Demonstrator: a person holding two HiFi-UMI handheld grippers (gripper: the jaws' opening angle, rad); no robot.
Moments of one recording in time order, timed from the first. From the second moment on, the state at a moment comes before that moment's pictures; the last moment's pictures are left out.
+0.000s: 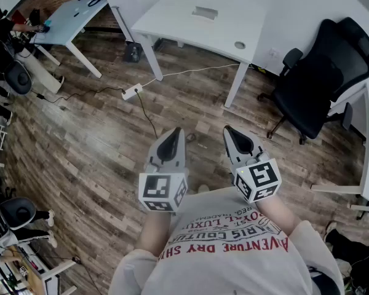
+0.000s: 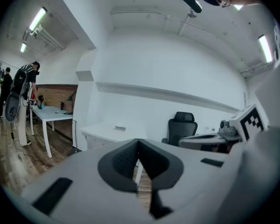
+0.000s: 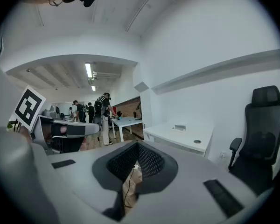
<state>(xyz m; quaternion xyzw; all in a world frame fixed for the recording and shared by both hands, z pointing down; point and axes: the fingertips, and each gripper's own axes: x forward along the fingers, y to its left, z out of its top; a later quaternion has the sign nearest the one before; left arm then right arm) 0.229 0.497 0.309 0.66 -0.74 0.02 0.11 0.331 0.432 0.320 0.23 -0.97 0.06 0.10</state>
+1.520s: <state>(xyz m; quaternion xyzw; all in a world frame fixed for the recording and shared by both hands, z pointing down) 0.093 0.443 0.372 0.58 -0.79 0.03 0.18 0.223 0.331 0.387 0.20 -0.96 0.14 0.16</state>
